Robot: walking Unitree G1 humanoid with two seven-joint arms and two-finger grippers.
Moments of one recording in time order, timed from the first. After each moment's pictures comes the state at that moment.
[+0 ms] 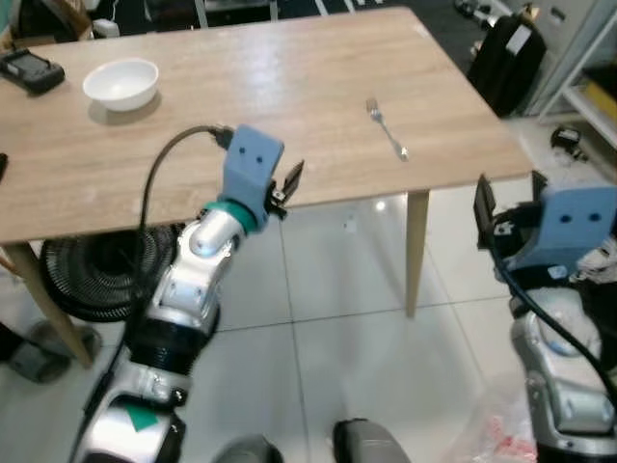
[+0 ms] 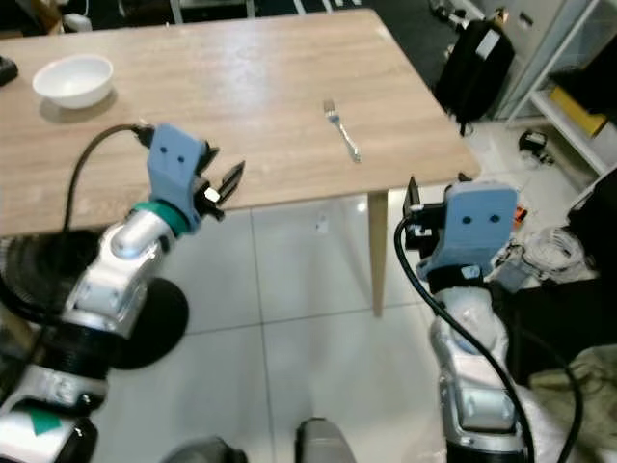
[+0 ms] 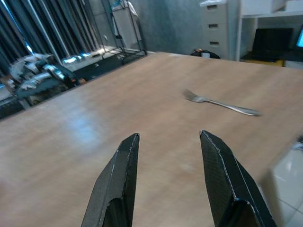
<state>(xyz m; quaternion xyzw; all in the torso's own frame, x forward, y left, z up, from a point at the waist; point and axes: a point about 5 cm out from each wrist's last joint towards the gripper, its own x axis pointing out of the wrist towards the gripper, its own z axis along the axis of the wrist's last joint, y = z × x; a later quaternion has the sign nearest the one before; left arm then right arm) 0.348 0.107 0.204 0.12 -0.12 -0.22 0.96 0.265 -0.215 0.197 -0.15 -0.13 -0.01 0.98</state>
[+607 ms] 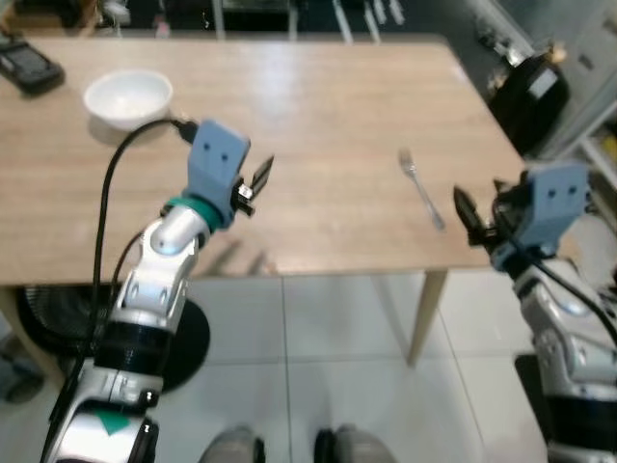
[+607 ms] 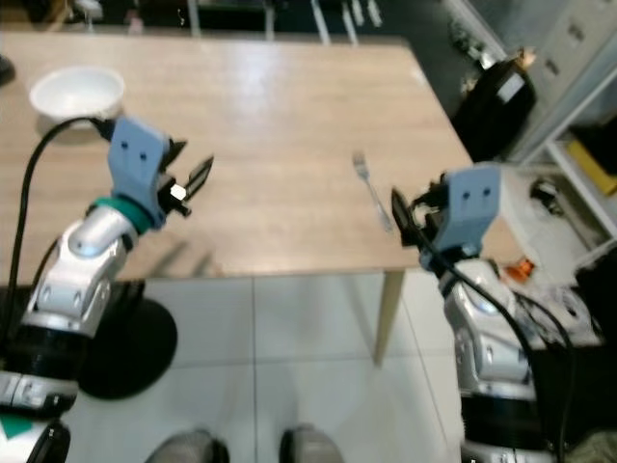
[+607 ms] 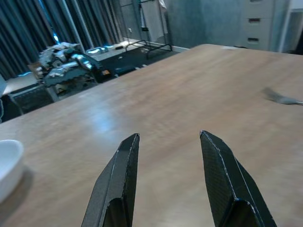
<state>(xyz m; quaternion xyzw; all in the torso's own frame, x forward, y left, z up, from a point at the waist) 0.342 0.136 0.197 0.13 -0.11 -0.20 0.96 0.298 -0.229 0.177 -0.03 -0.04 0.06 1.00</state>
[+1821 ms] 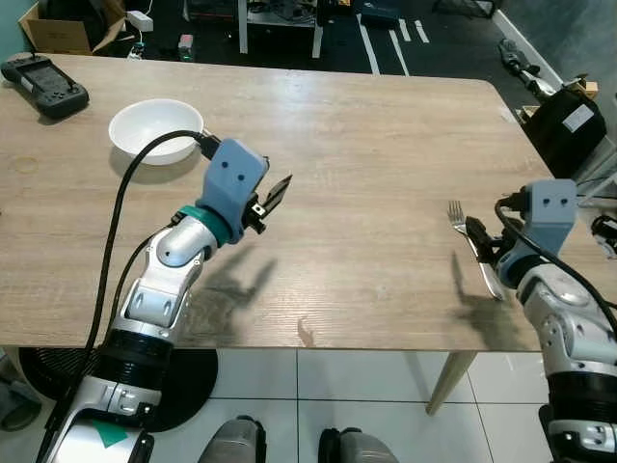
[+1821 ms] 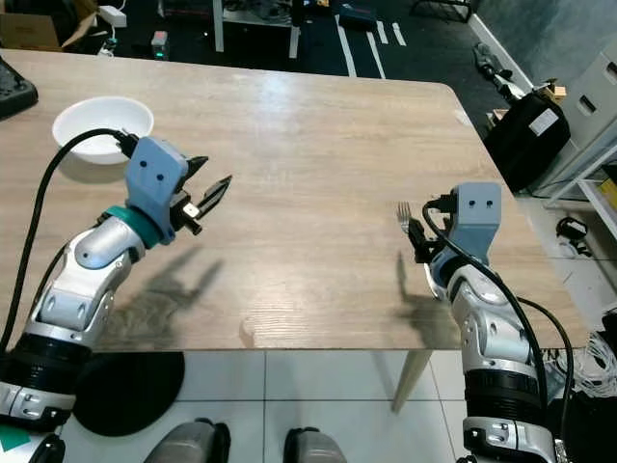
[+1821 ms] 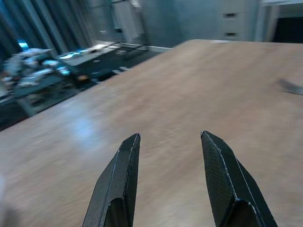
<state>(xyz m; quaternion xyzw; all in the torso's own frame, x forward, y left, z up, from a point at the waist) 0.330 0.109 0.186 0.15 -0.09 -0.30 0.94 0.311 -0.263 0.134 0.01 0.11 -0.01 0.99</state>
